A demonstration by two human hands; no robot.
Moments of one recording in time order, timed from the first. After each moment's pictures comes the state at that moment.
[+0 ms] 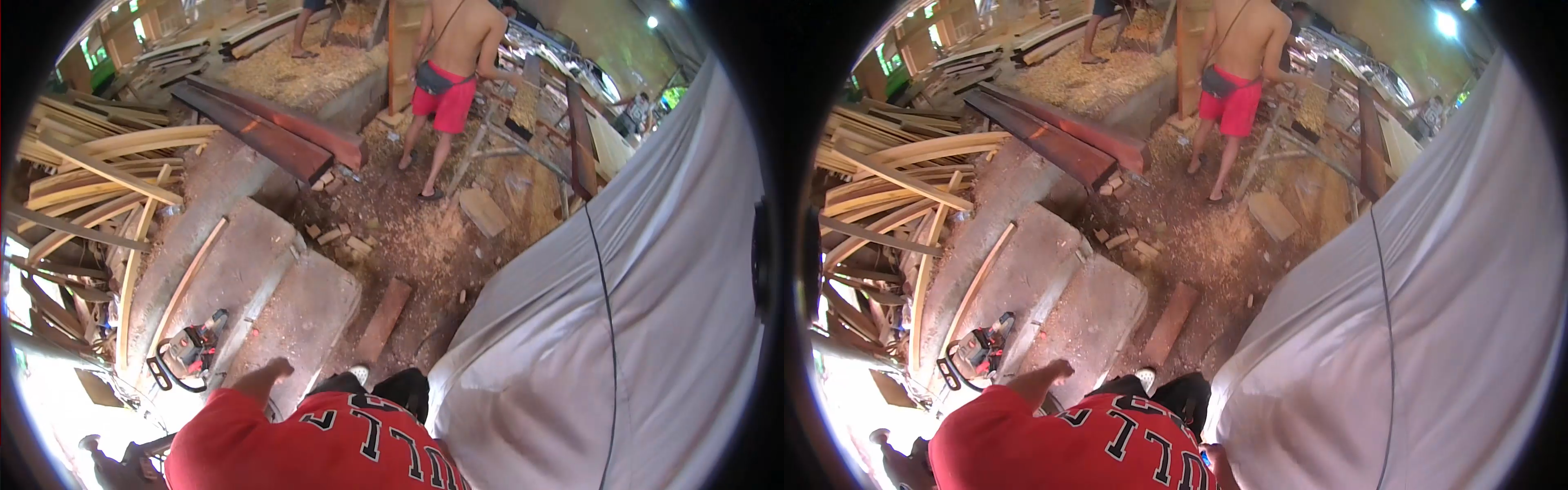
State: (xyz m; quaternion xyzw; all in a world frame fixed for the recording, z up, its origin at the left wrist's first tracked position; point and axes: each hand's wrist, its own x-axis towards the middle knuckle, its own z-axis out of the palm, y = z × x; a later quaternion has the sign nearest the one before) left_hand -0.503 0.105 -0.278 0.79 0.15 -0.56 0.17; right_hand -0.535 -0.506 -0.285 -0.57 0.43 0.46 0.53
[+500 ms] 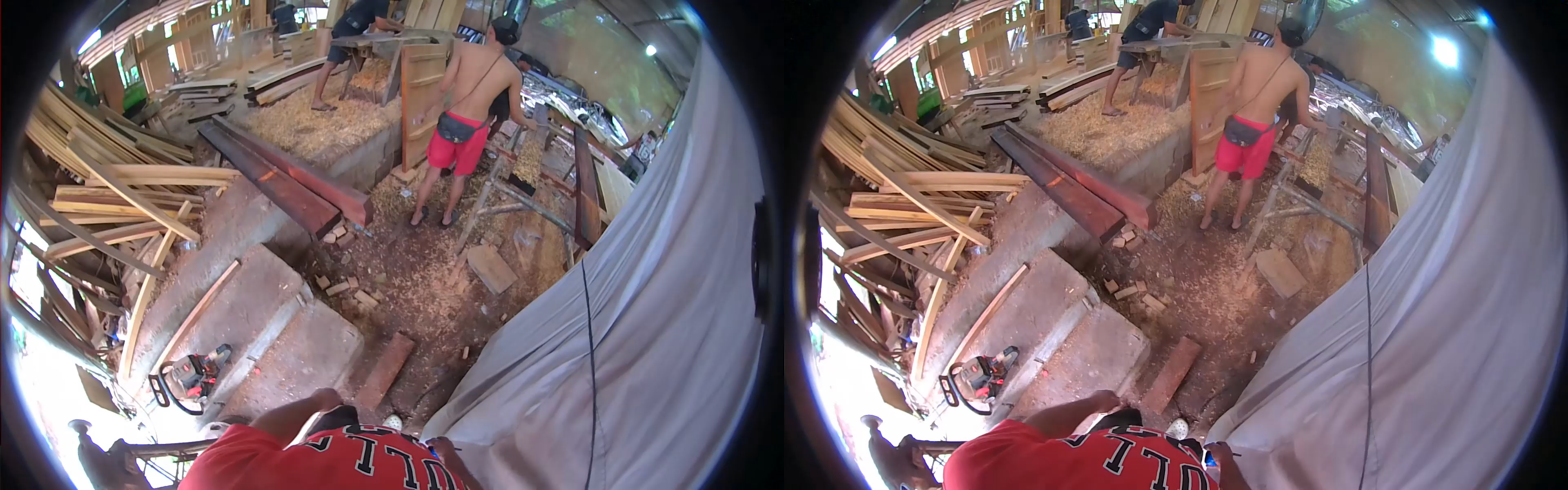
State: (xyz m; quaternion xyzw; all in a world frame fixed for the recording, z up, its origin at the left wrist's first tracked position) left_hand -0.373 -0.043 -0.159 0.90 0.02 -0.39 0.18; right_hand -0.336 -0.512 -0.336 -0.77 -0.07 0.45 0.44
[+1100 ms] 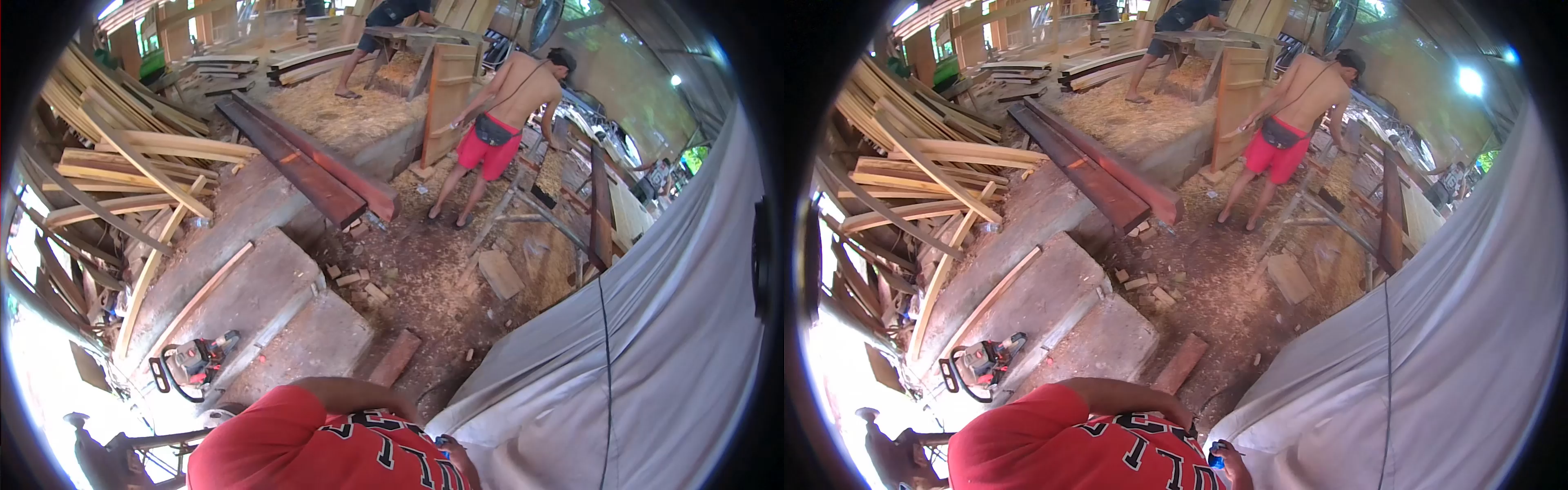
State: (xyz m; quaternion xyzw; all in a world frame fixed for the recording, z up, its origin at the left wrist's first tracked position) left_hand -0.292 -0.167 -0.159 0.61 -0.15 -0.67 0.40; right_hand -0.353 -0.445 -0.152 -0.64 0.15 0.42 0.62
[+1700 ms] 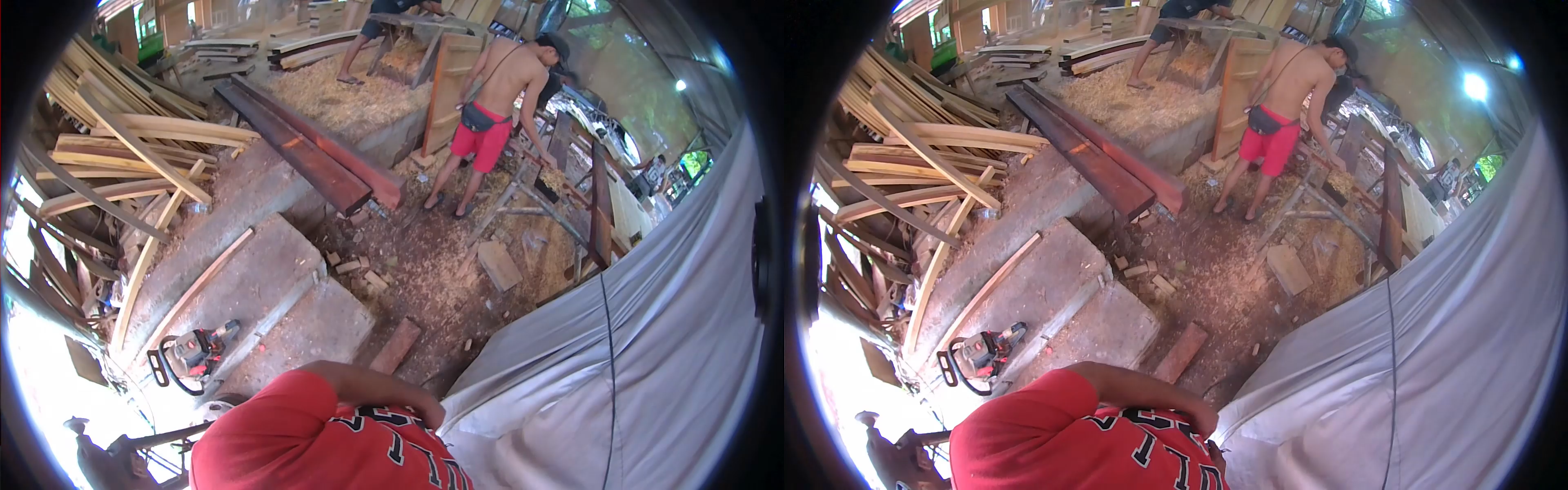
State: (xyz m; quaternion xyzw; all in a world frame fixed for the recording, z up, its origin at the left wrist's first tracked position) left_hand -0.281 -0.219 -0.135 0.63 -0.70 -0.27 0.19; right_hand -0.367 -0.380 -0.127 -0.77 0.13 0.37 0.50
